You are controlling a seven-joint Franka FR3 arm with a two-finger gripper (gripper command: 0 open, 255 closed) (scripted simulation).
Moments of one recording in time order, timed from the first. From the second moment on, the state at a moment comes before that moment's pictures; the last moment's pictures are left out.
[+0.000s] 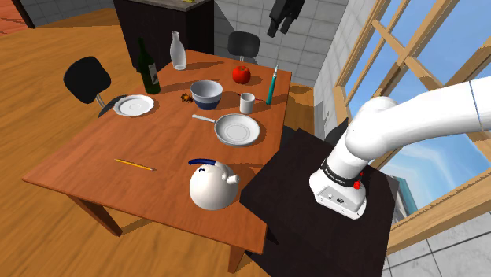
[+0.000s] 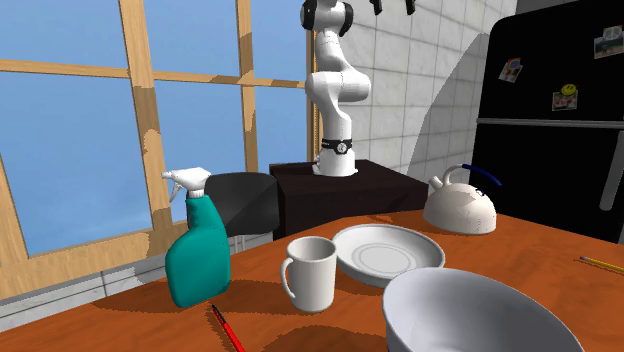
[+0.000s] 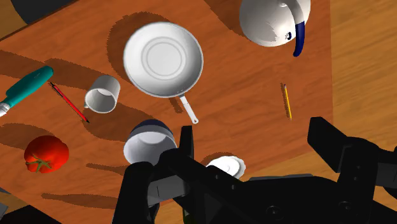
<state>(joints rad) -0.01 -0.76 -0.02 -2.28 0.11 1.72 -0.12</state>
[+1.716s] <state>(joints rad) -0.07 -0.16 -0.16 -2.44 0.05 2.46 -0.35</state>
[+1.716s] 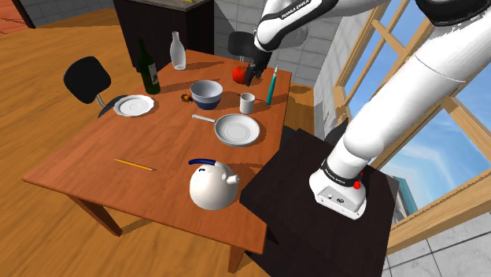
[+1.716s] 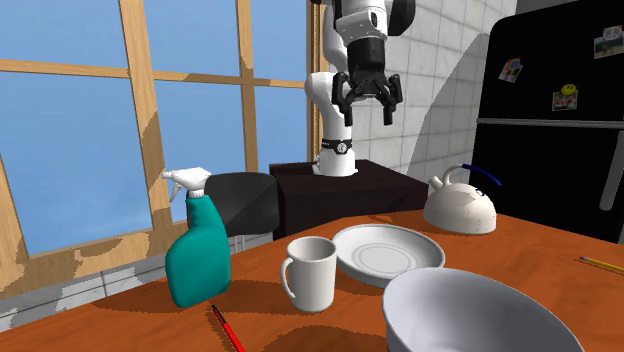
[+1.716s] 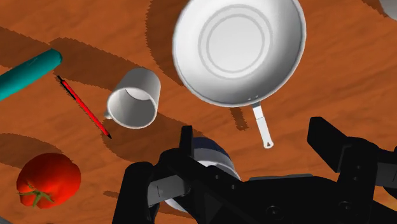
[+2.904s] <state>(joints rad) -0.18 0.53 -0.15 -2.07 0.20 2.76 -0.57</state>
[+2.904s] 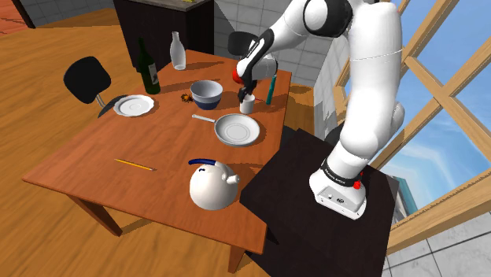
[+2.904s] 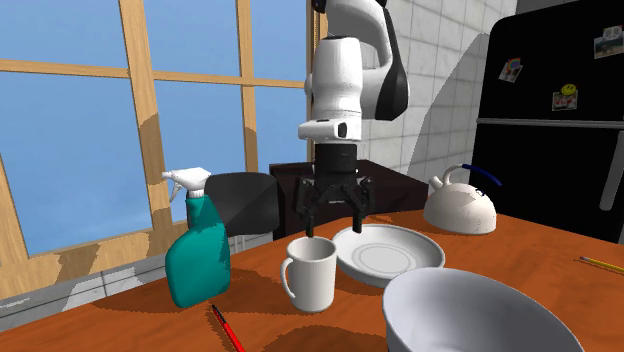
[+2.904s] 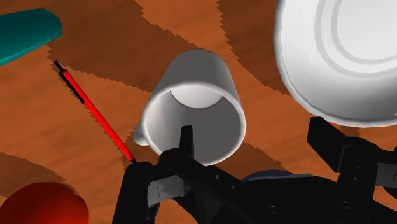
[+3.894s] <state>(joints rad) -0.21 0.66 -0.13 -2.00 0.22 2.82 -0.59</state>
